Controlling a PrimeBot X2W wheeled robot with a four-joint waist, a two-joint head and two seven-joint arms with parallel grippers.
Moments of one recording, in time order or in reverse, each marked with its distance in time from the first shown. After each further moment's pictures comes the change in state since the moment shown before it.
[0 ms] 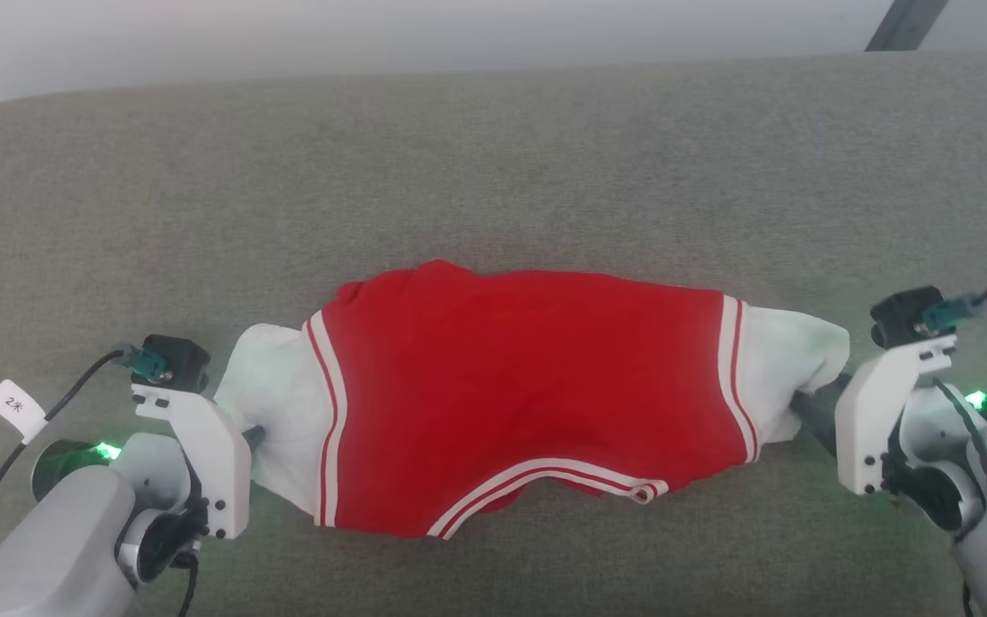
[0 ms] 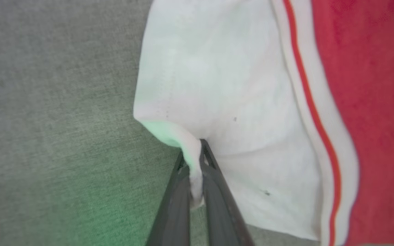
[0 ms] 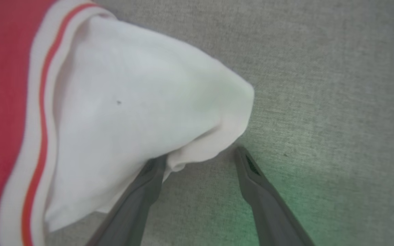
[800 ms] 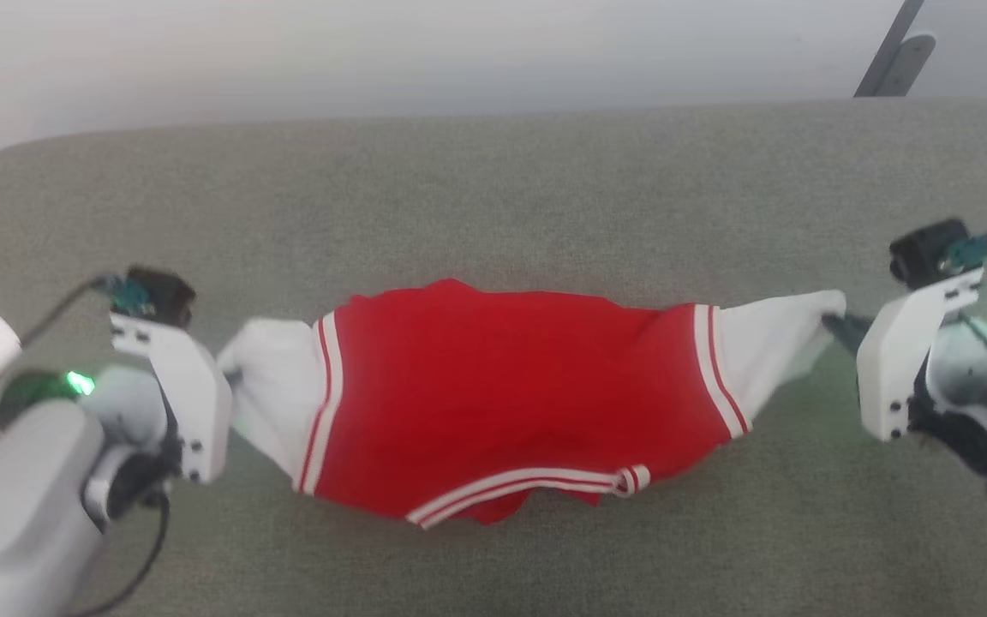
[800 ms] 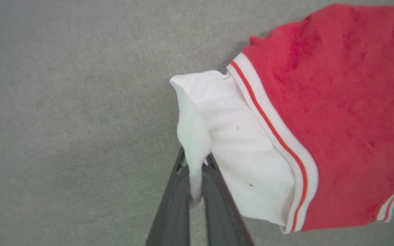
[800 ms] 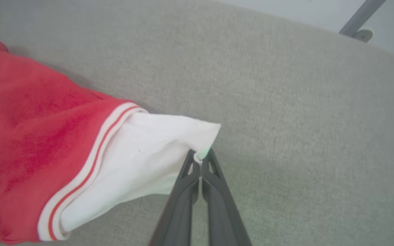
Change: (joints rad) left arm -0.097 0.055 -0.013 -0.060 0.009 -0.023 0.075; right arm -0.121 -0.091 0.103 -0.020 0.056 0.001 -0.030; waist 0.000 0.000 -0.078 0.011
